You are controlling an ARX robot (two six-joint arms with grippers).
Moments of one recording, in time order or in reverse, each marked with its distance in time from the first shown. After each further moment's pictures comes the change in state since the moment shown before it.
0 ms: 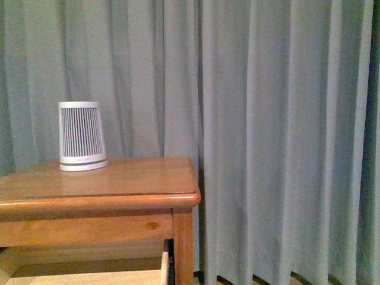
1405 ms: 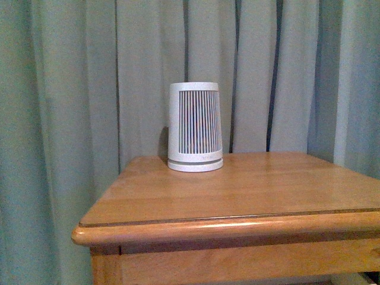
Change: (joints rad) left arm 0.000 -0.019 0.000 -0.011 -0.001 0.001; right arm 0.174 0.726 0.341 0.071 0.258 0.169
